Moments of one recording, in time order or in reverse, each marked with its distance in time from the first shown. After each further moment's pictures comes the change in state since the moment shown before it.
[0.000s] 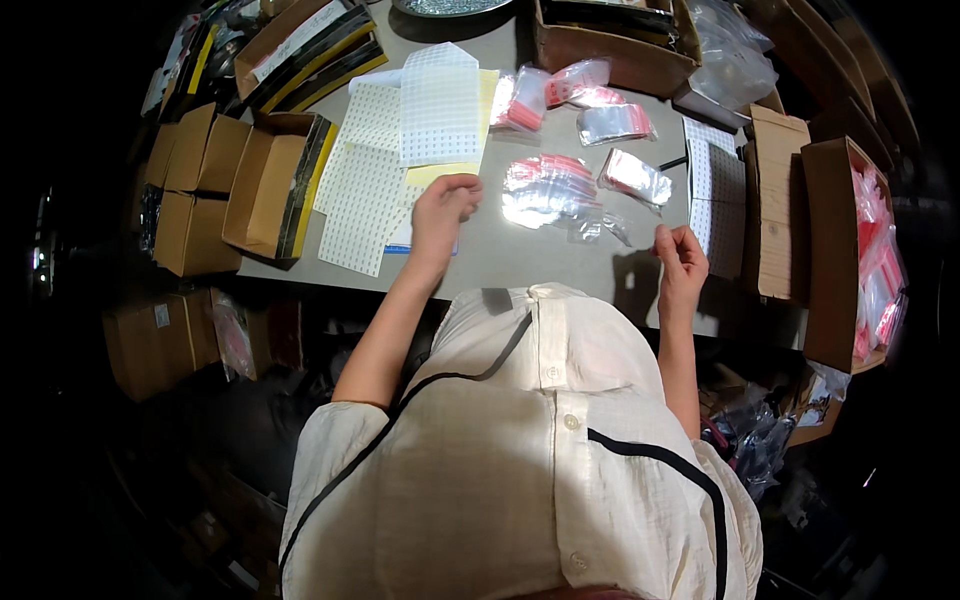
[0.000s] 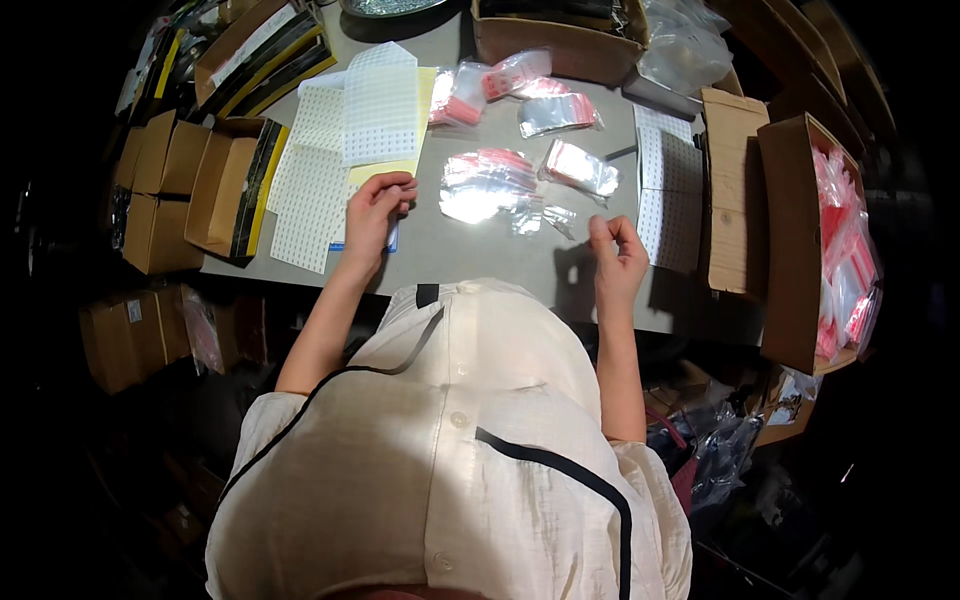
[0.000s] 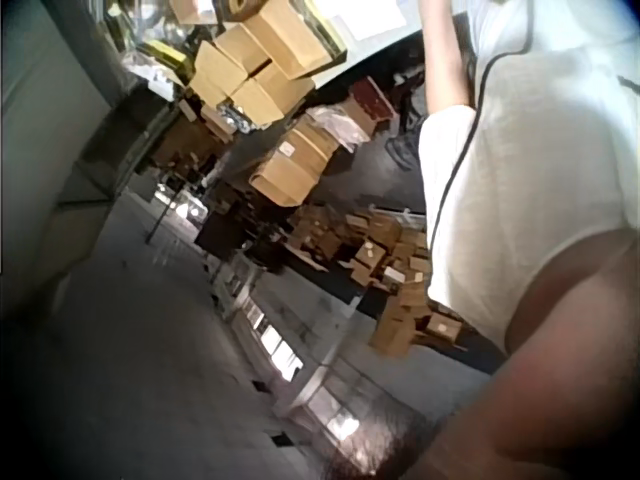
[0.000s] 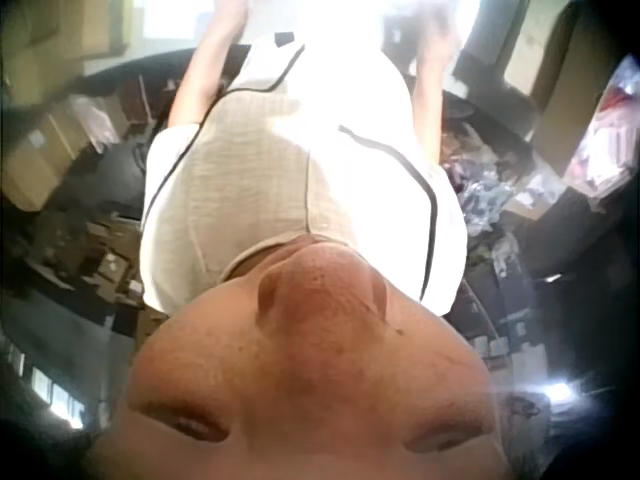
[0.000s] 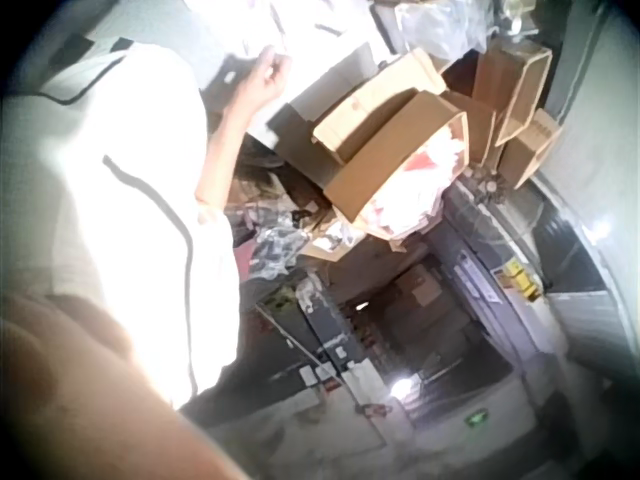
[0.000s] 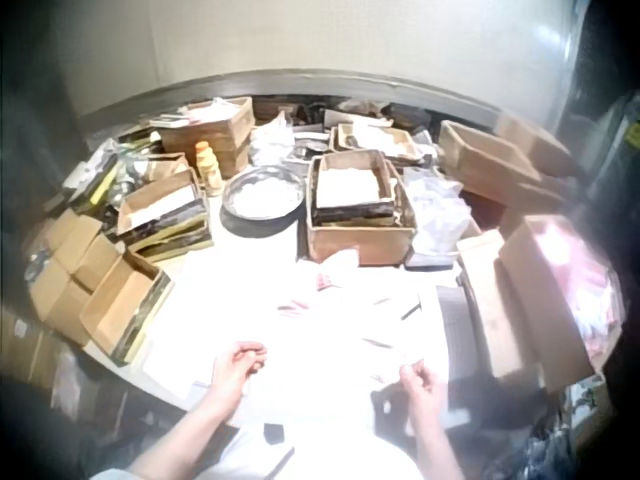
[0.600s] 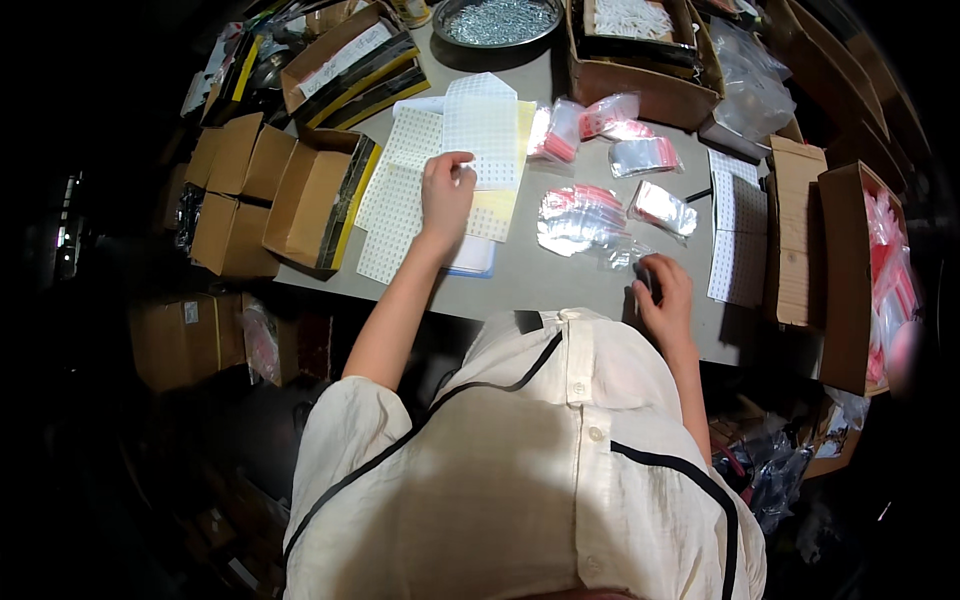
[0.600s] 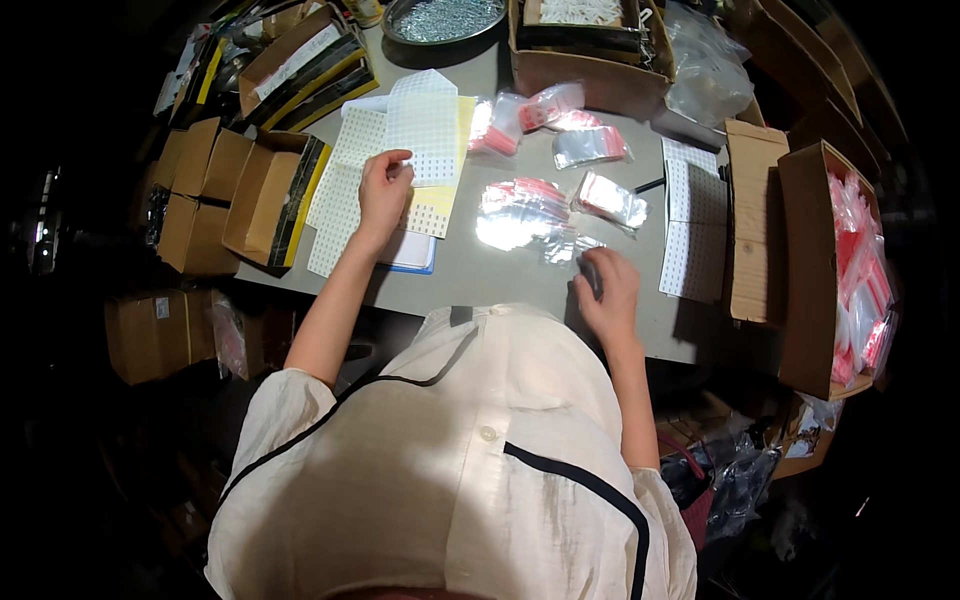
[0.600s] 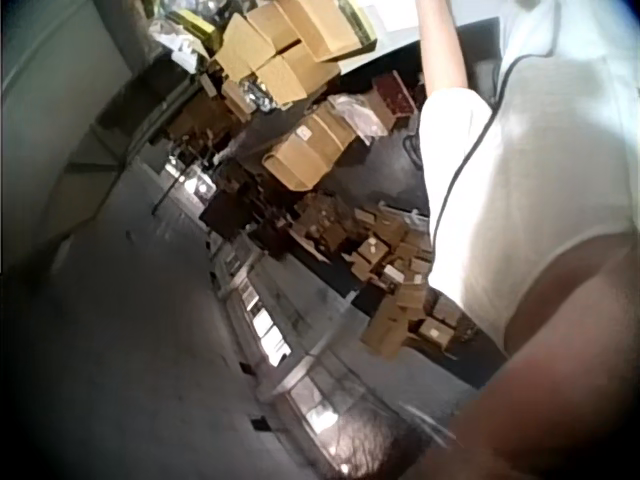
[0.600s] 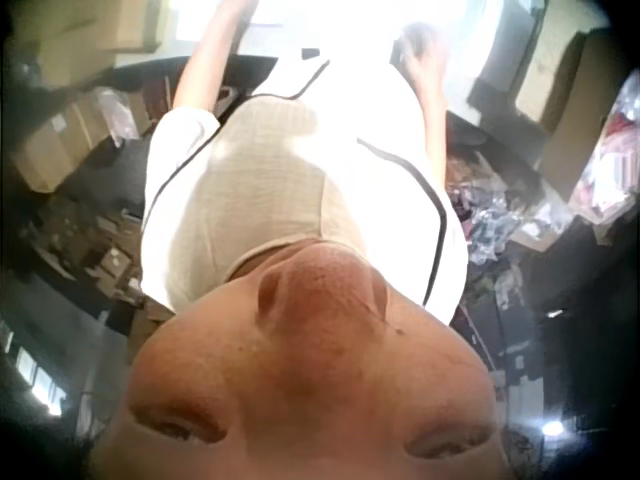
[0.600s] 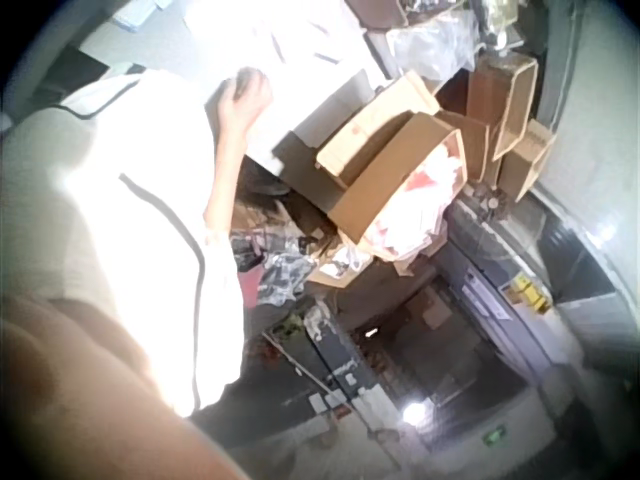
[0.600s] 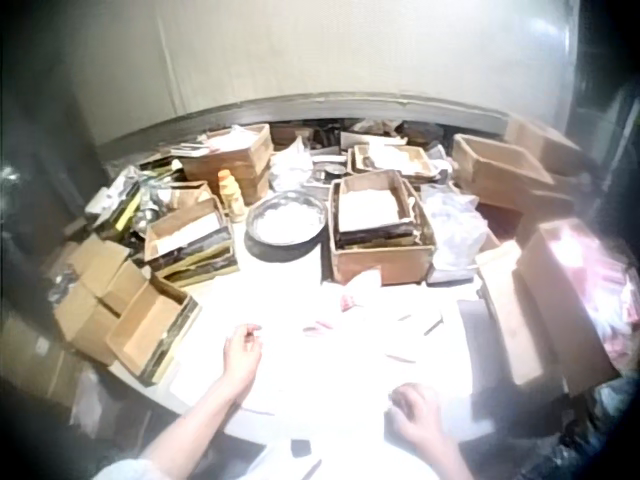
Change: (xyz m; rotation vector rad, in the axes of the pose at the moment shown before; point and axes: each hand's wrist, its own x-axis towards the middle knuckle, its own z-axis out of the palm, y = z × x) left_hand 0.069 0.019 -0.044 0.751 0.268 0.401; right_hand -0.011 0.035 0.009 -0.747 -0.267 -0.419
